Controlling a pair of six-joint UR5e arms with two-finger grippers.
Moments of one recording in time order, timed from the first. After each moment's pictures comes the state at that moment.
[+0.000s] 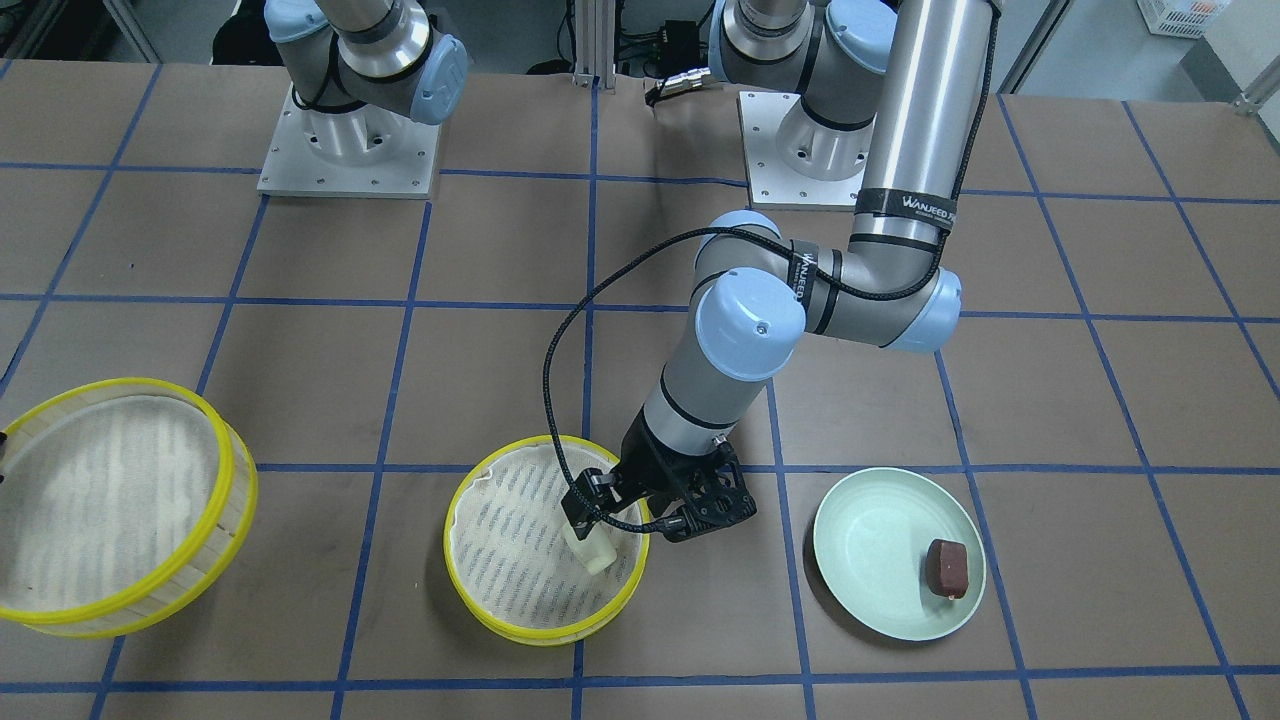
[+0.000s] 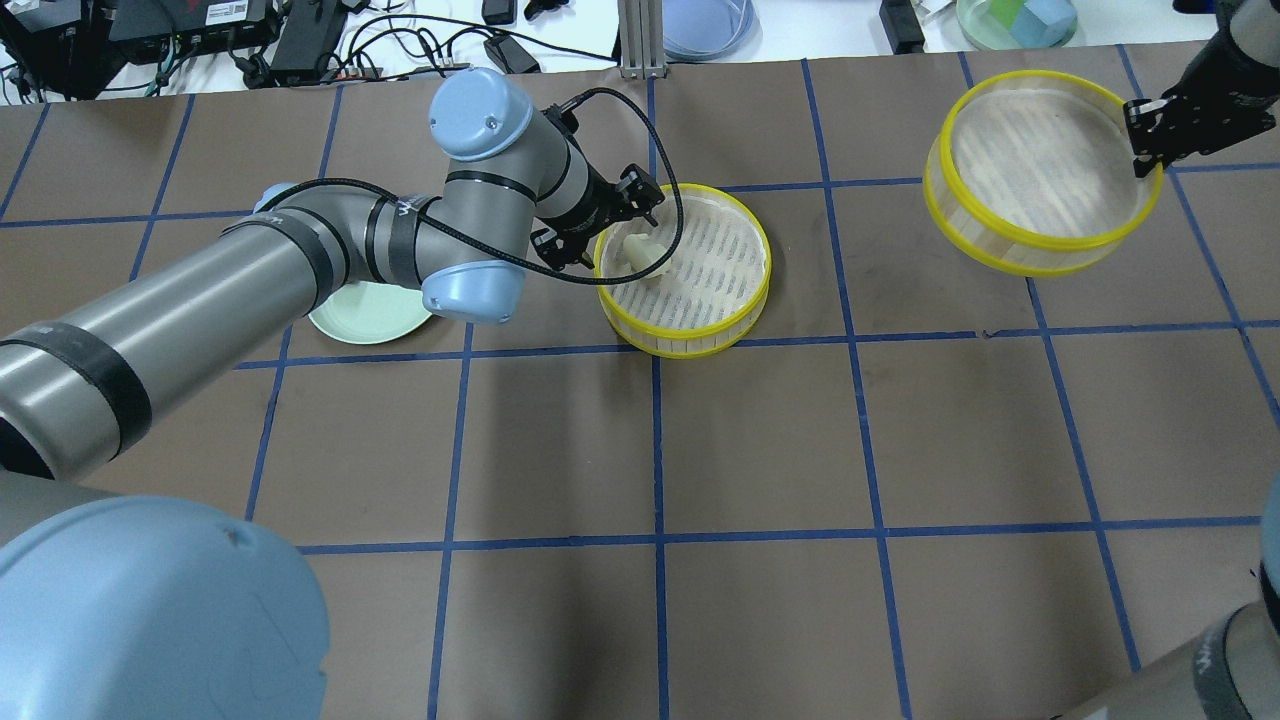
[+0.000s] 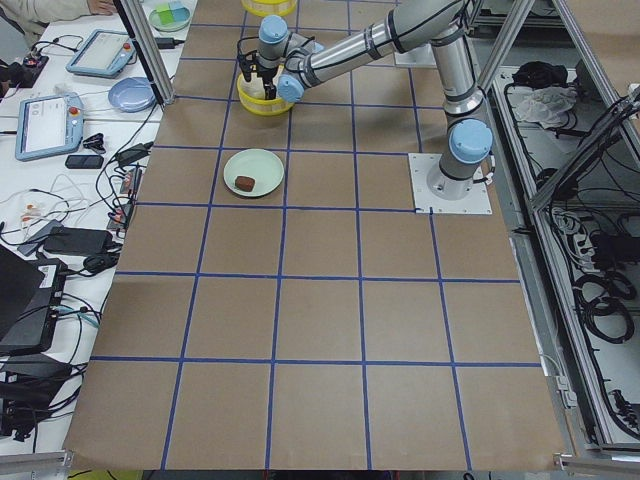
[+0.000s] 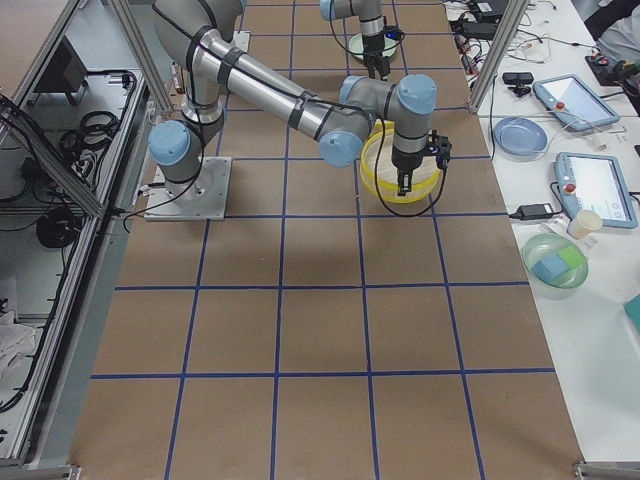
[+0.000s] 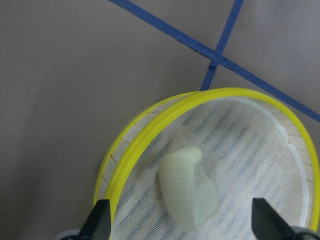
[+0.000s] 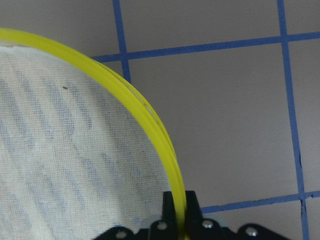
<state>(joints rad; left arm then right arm) -1.78 -2.08 -1.66 -0.67 1.32 -0.66 1.16 -1.24 1.51 -1.97 -1.57 -0.30</state>
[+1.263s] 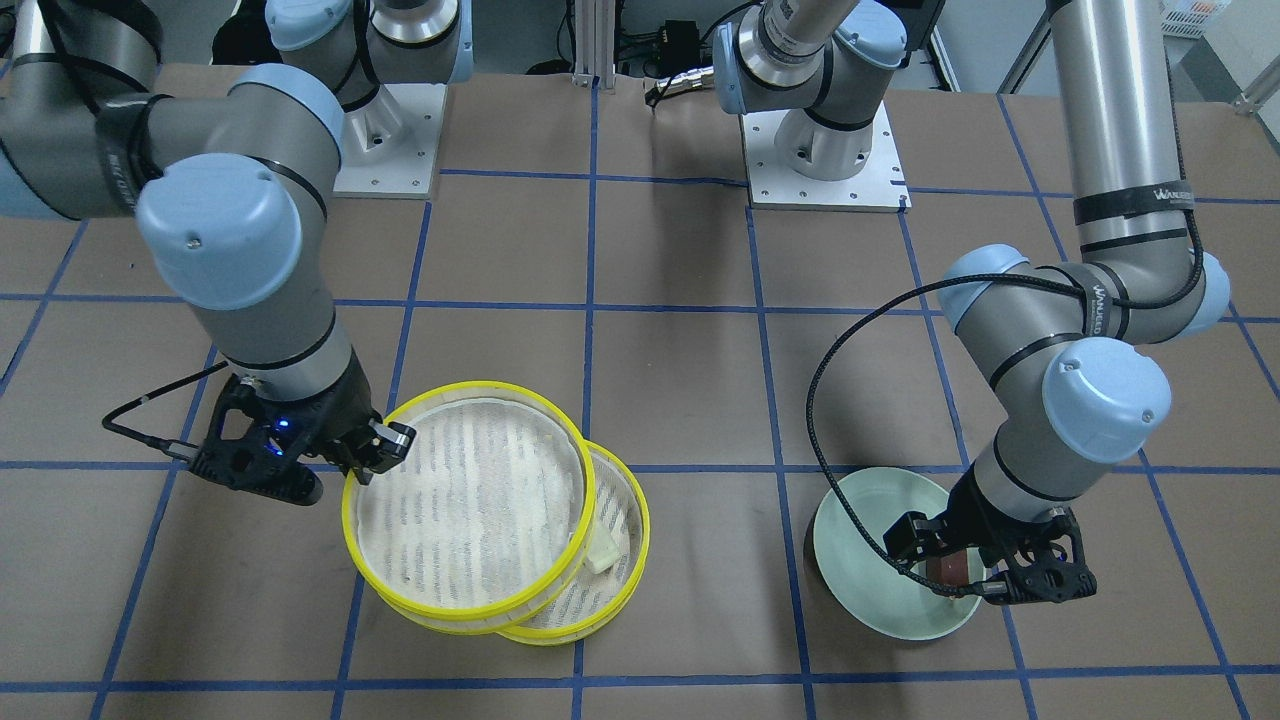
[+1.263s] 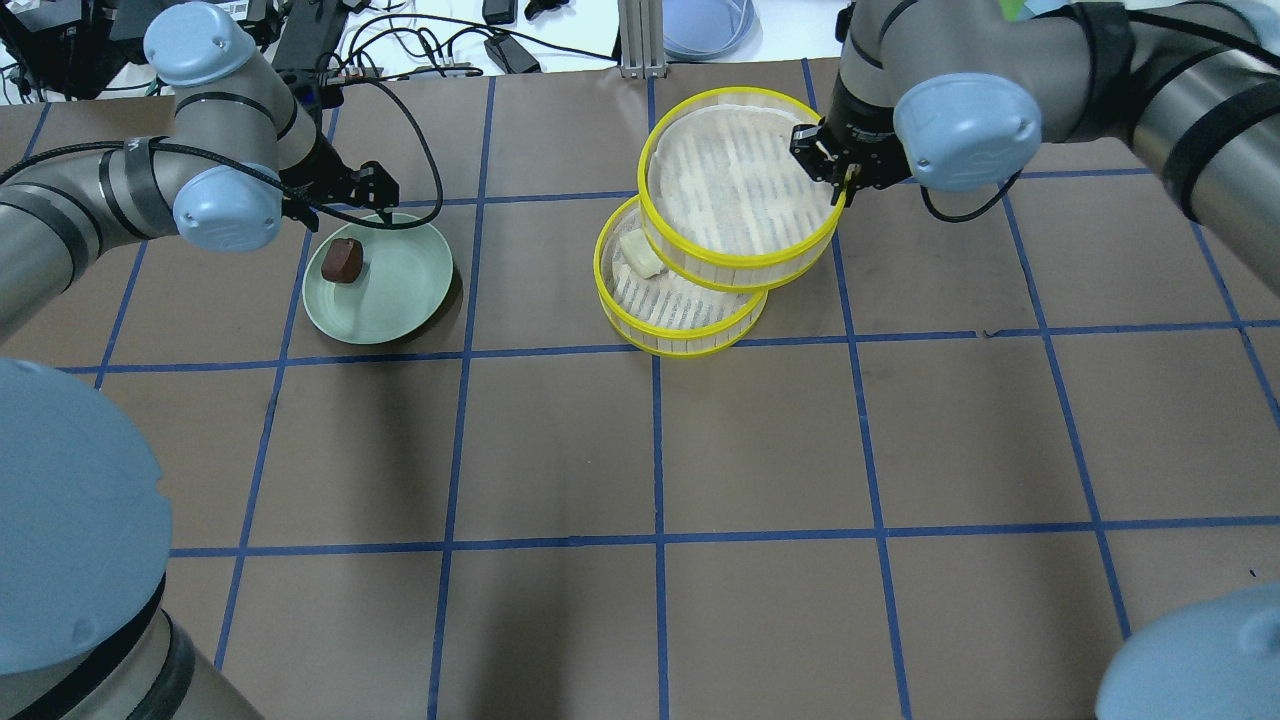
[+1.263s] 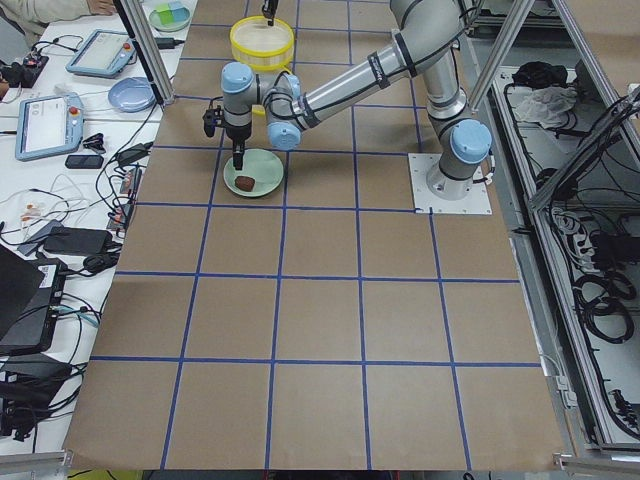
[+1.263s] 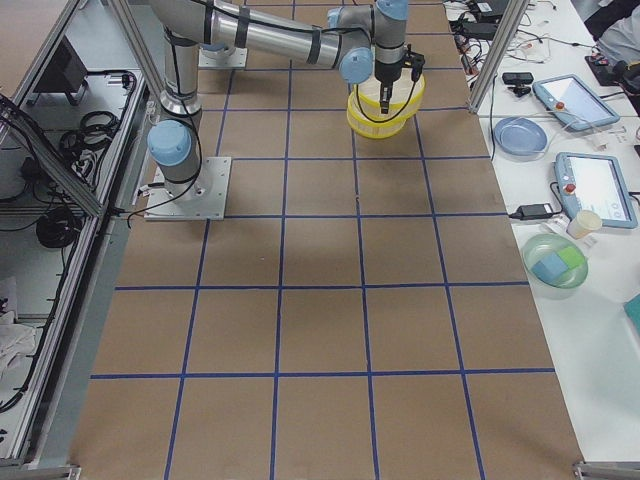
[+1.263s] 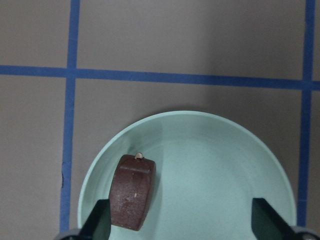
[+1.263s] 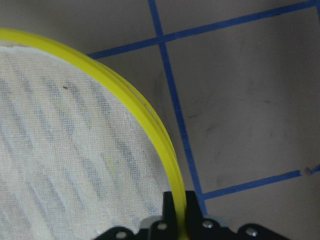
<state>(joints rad) -1.38 -2.08 -1.60 -0.90 1.59 0.18 1.66 -1.22 1.54 -1.98 -1.60 0.35</state>
